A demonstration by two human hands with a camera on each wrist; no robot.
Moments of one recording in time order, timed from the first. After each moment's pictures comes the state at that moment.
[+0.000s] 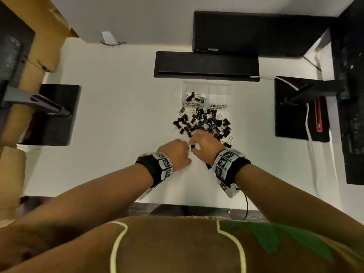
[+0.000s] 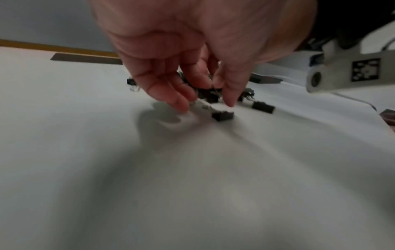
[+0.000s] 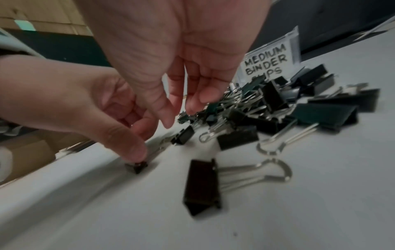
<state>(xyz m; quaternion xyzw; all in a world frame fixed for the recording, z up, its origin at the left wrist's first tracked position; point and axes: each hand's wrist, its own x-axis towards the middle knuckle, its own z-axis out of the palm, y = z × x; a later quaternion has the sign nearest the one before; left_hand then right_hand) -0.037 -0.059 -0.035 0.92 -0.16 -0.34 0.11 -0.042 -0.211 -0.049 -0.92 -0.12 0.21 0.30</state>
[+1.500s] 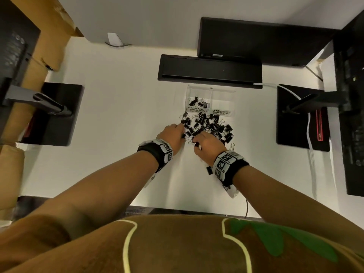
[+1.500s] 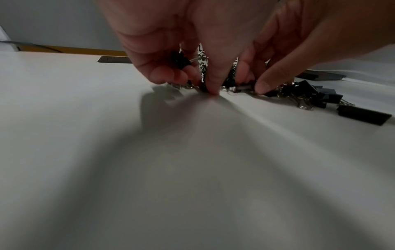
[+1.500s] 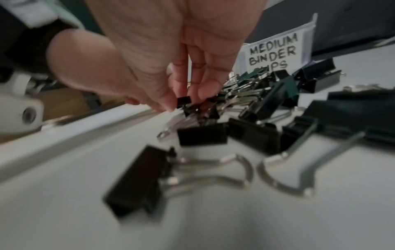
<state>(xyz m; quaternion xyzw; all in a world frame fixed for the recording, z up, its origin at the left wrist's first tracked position) 0.009 -0.049 -0.050 0.95 -0.12 -0.23 0.19 -0.027 -0.207 -0.053 -0.95 -0.10 0.20 0.23</state>
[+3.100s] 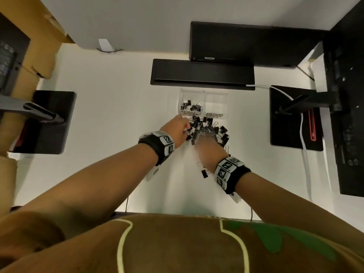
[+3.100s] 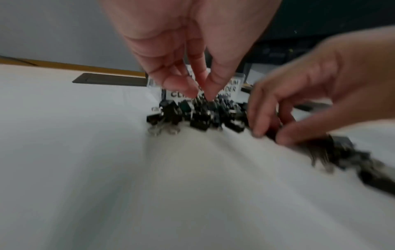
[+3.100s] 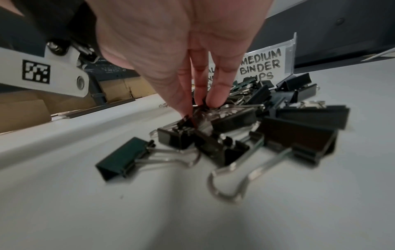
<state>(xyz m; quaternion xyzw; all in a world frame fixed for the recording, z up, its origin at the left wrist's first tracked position) 0.040 -0.077 -0.033 0.93 -0.16 -0.22 0.25 -0.036 -0.228 -0.056 -0.96 -0.15 0.21 0.14</state>
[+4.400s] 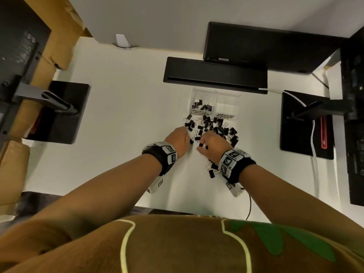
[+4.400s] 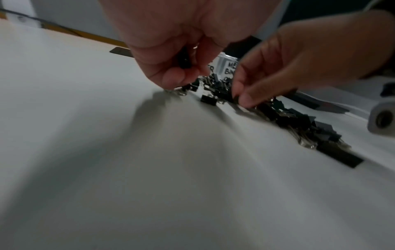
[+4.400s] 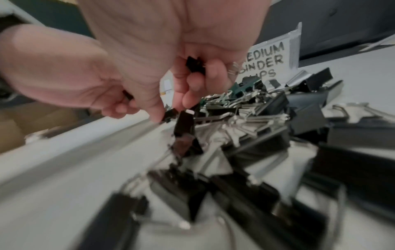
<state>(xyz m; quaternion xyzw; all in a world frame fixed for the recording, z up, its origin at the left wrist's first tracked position) 0.006 -0.058 -0.048 0.92 -0.03 -0.25 0.30 -0.013 -0.217 -0.048 -0.94 -0.08 0.24 0.23</state>
